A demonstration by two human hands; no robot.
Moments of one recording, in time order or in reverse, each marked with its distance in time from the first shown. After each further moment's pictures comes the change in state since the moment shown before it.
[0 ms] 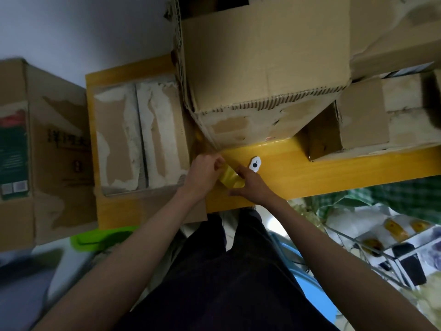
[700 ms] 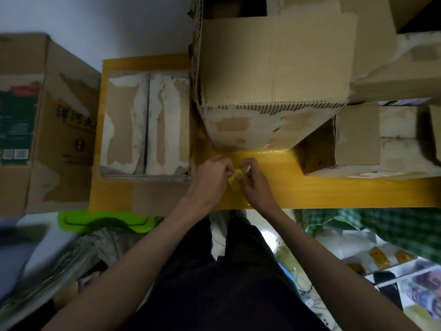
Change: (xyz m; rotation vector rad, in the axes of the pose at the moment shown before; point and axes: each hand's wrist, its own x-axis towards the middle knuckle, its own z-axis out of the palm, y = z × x) left_hand -0.049 0.052 -0.002 -0.019 0.156 0.058; right_hand -0.034 -0.006 -0.016 0.161 0.288 -0.251
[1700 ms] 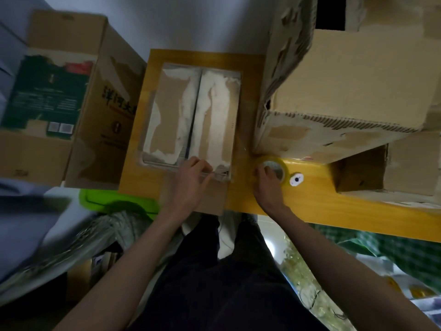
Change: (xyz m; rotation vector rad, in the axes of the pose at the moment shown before) left_hand -0.062 -0.105 -0.055 0.009 0.228 -0.187; right_hand 0.042 0.020 0.069 -0.693 -0.088 -0.110
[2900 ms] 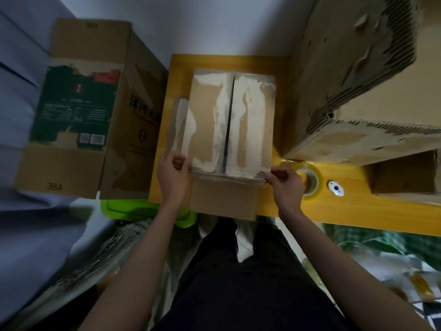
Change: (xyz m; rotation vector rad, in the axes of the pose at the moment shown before) left_hand 0.032 -0.130 -0.056 -0.309 0.275 -0.436; right_hand -0.004 -0.119 -0.003 0.682 0.341 0.465
